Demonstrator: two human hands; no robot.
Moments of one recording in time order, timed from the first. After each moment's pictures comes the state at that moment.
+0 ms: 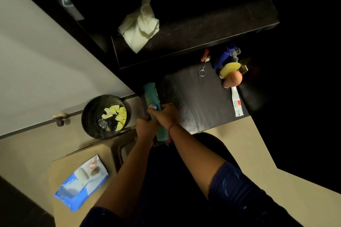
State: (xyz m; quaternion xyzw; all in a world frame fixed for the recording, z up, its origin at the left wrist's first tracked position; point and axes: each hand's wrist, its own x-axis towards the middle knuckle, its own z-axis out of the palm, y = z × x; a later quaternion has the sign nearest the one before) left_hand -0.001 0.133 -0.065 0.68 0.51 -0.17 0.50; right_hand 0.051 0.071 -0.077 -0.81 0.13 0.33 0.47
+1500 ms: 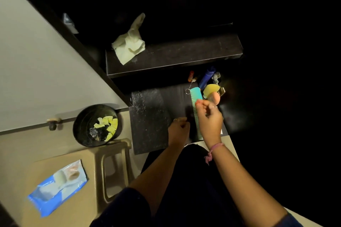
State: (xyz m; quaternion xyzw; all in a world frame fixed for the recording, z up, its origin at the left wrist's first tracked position) left_hand 0.049 -0.016 -0.025 0.78 0.34 -0.12 0.52; right_hand 0.089 -0.089 0.017 -0.82 0.10 0.04 0.57
